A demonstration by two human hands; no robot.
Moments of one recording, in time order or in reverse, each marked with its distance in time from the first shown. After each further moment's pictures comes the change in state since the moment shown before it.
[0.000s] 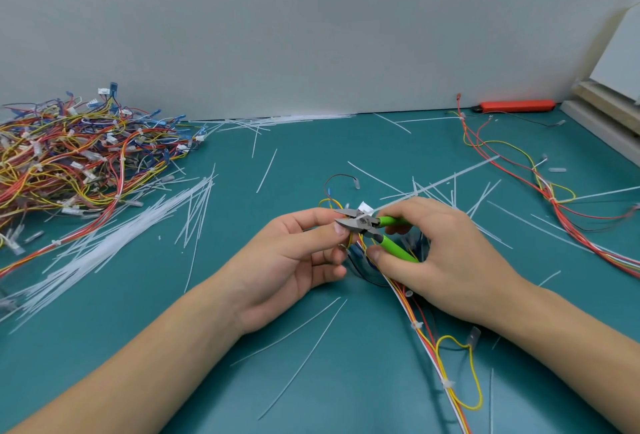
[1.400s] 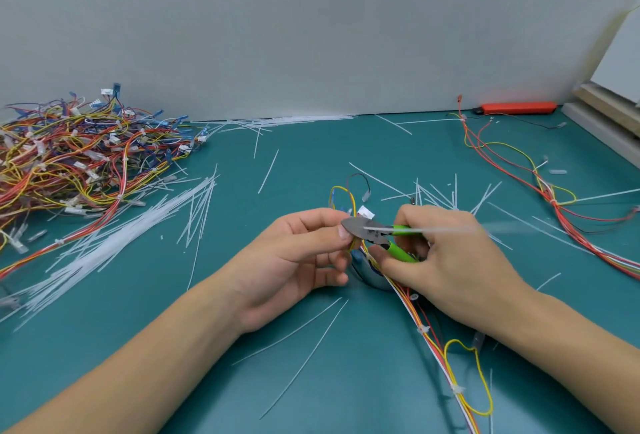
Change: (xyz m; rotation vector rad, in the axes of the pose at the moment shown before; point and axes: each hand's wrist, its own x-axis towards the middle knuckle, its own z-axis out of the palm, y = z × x) left_hand -0.002 0.001 -0.001 0.058 -0.079 0.015; right_hand -0.002 0.000 0.002 -0.013 0.078 -0.025
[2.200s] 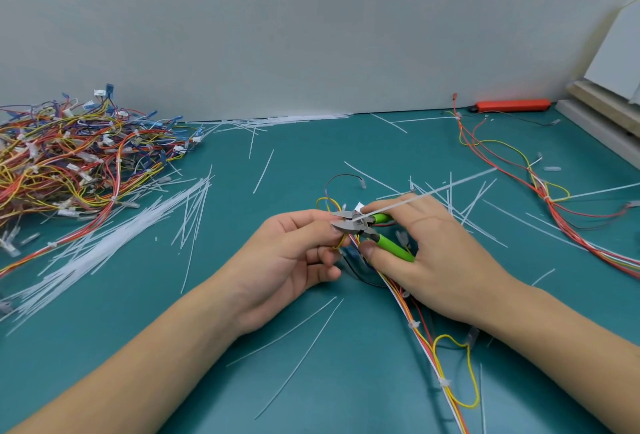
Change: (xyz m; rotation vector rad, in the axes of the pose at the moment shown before) left_hand 0.002 -0.001 0.007 -0.015 0.144 -0.001; right_hand 0.004 0.000 0.002 -0.073 -0.135 0.056
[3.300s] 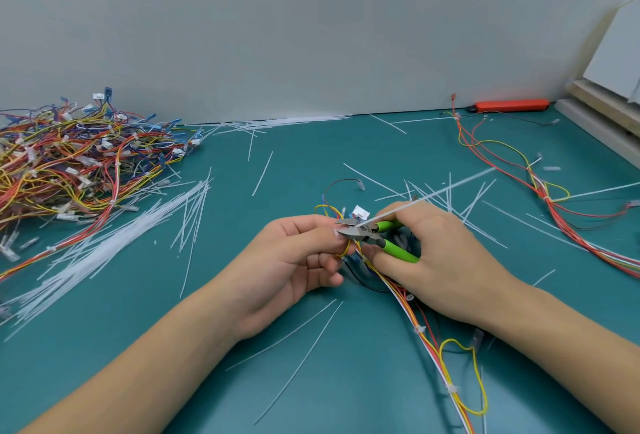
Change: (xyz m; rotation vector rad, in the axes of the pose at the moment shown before) left_hand -0.002 0.001 0.000 0.048 -0.026 -0.018; right_hand 0.000 0.001 -0.002 0.061 0.017 0.024
